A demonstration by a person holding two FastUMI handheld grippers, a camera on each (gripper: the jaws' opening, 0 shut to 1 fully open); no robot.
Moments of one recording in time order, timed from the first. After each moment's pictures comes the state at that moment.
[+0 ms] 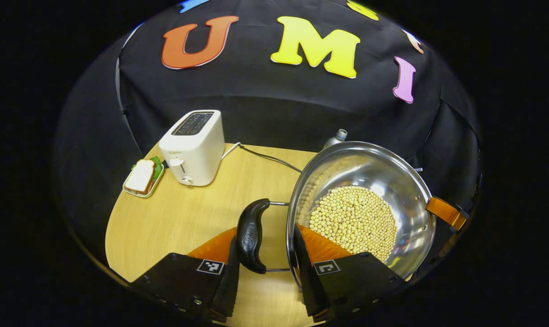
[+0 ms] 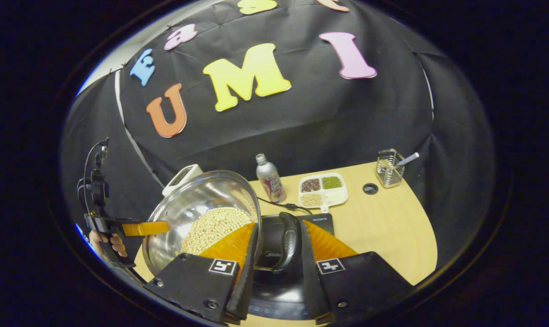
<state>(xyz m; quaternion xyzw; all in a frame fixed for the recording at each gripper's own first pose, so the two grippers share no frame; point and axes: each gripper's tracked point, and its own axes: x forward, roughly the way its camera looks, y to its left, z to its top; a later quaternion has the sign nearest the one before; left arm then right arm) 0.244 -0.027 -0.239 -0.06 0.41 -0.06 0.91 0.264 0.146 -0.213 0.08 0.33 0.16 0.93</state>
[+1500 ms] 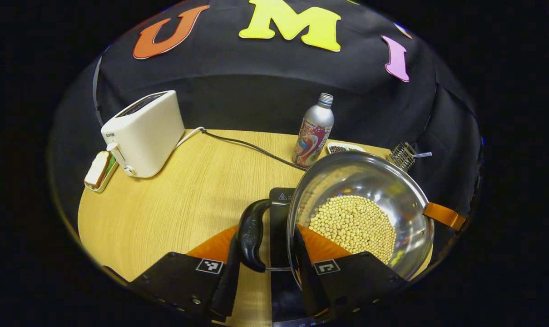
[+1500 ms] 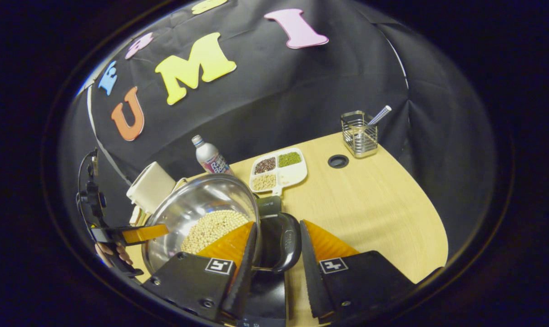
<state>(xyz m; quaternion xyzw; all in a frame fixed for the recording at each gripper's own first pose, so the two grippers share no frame) 0.283 -0.105 -0.329 -0.07 0.42 -0.08 0.90 0.308 0.071 -0.324 0.11 0.37 0.11 0.92</state>
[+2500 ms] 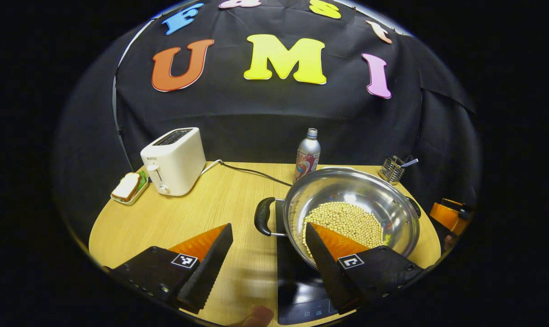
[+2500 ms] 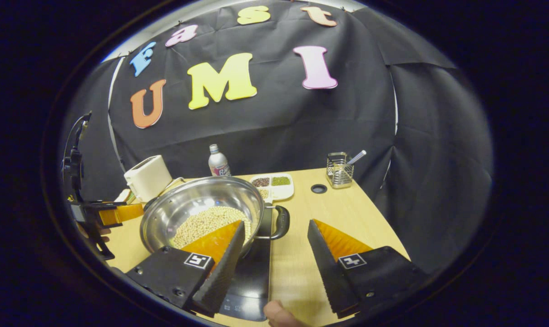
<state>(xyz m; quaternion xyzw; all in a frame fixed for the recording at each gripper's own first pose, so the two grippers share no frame) 0.220 -0.089 -0.257 -0.03 0.29 -0.05 0.95 0.230 0.052 -0.267 0.02 0.25 0.08 0.96</state>
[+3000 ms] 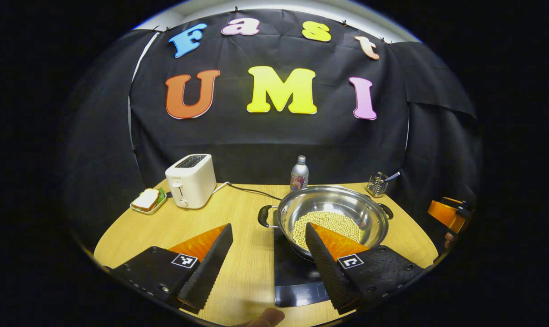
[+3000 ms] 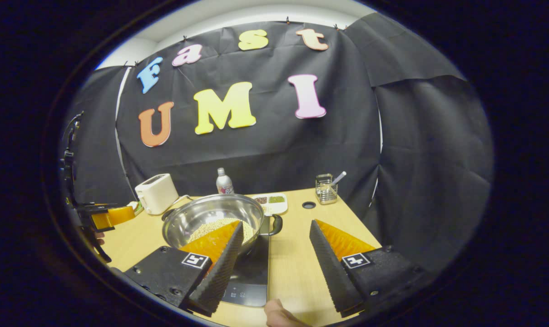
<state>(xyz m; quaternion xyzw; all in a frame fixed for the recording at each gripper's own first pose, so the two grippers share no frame) 0.145 -0.081 -0.188 -0.03 0.20 -0.05 0.98 0.158 0.036 -0.203 0.02 0.16 0.07 0.98</state>
